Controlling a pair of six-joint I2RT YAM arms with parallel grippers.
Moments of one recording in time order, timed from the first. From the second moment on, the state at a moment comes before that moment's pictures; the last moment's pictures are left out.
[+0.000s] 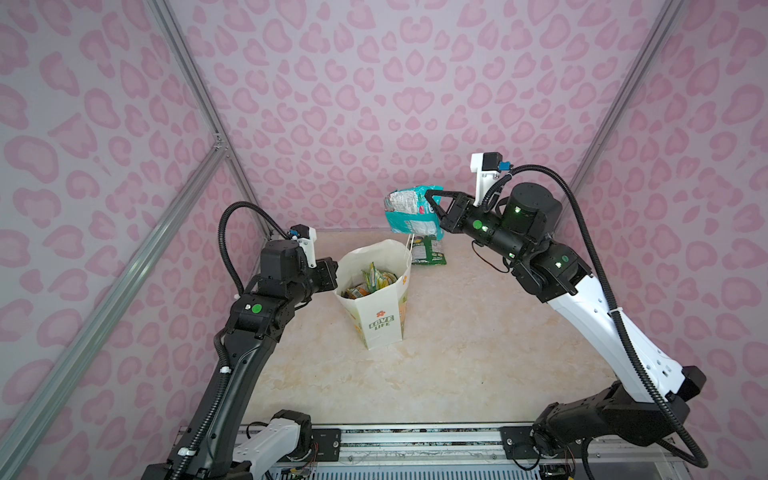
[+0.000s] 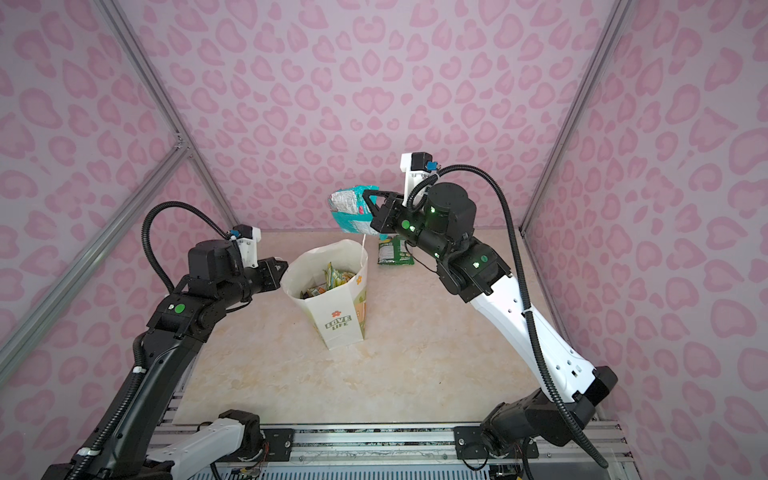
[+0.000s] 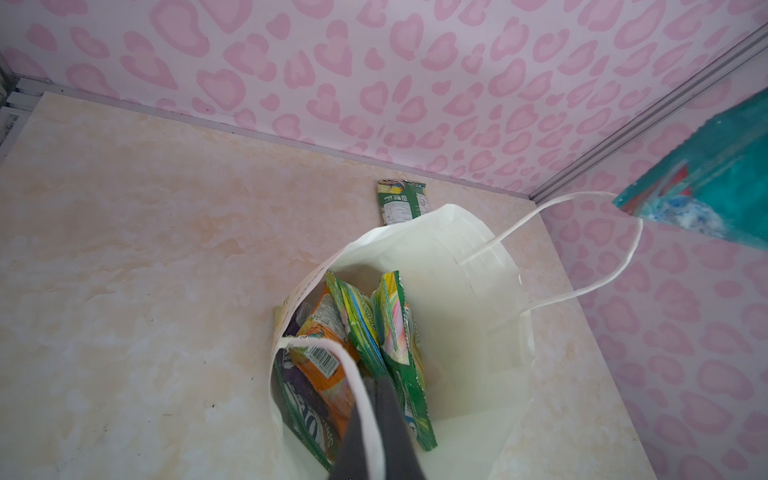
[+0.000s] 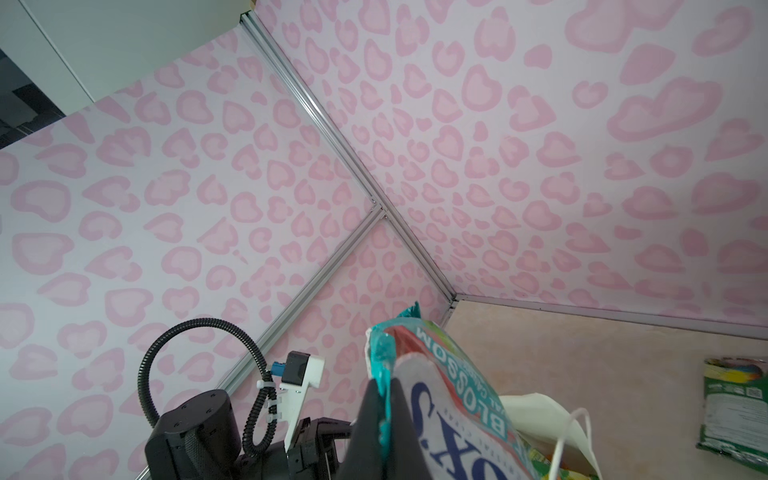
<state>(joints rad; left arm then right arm) -0.21 1.07 1.26 -0.70 0.20 -0.40 0.69 1.48 1.83 -0.30 -0.14 0.66</state>
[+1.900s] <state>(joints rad) -0.21 1.08 1.25 -0.70 0.21 -0.40 0.80 1.99 2.11 -0.72 -0.28 0.48</state>
